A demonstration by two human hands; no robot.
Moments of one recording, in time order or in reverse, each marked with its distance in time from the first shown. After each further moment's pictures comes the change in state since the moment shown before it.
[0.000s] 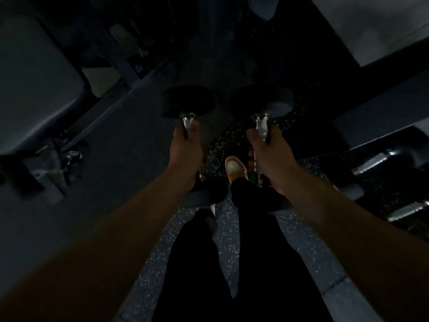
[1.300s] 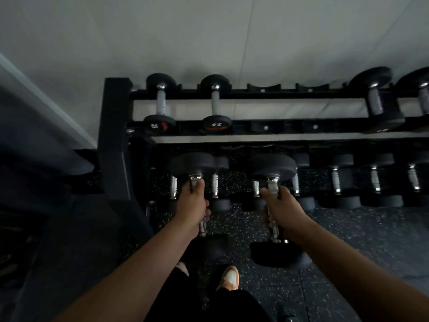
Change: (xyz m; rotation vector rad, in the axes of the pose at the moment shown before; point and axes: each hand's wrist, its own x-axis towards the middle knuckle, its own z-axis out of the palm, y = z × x) left_hand -0.509 -0.022 0.276 0.411 -0.780 0.367; right_hand -0.421 0.277 -0.403 0.683 0.722 0.033
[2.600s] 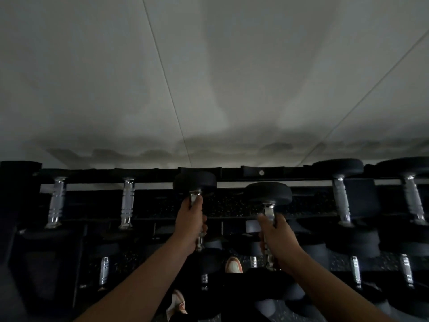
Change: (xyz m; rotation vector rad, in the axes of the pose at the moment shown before) left_hand 0.228 0.180 0.369 -0.025 -0.034 0.001; right_hand 0.332 -0.129 -0.261 0.064 0.028 0.037
